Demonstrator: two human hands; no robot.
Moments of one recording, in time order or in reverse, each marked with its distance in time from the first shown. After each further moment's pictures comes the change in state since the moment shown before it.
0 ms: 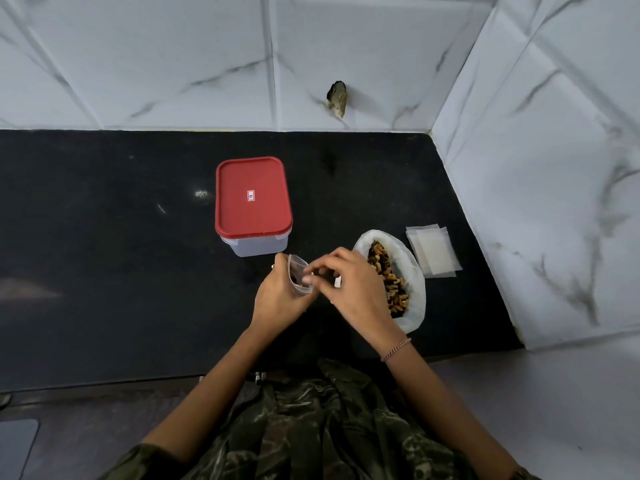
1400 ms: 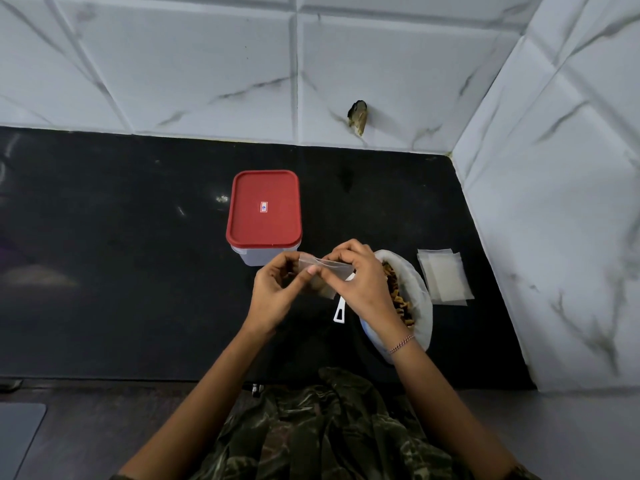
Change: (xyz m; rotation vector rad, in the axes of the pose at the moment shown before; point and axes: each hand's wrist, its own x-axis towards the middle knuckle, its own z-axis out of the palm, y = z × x) left_hand 0.010 0.033 -0.023 -0.728 0.073 -0.008; right_hand 0.034 0.015 -0.007 0.299 0.054 -0.024
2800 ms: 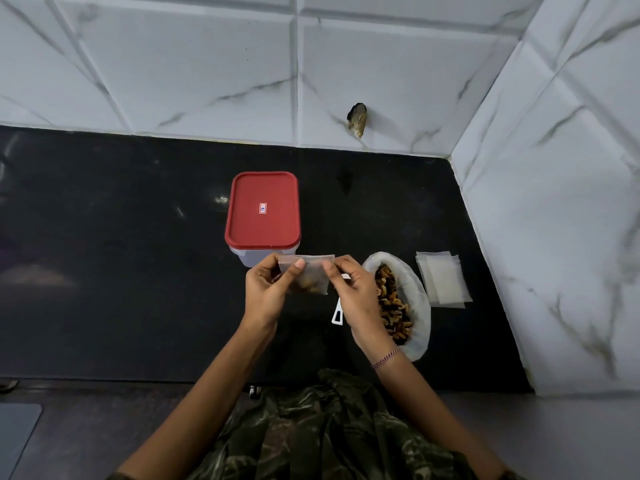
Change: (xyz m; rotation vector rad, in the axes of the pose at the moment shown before) left_hand 0.001 0.007 0.004 -0.126 0.173 -0.107; right_hand -0.012 0.011 0.025 0.516 0.098 0.207
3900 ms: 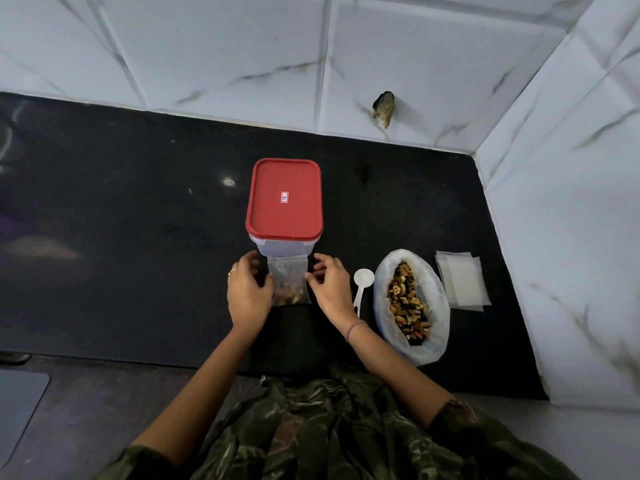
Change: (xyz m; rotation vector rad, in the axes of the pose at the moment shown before) left_hand 0.022 -0.061 -0.073 0.811 0.352 -0.078; right_hand 0.032 0.064 0.061 -0.536 -0.103 0.122
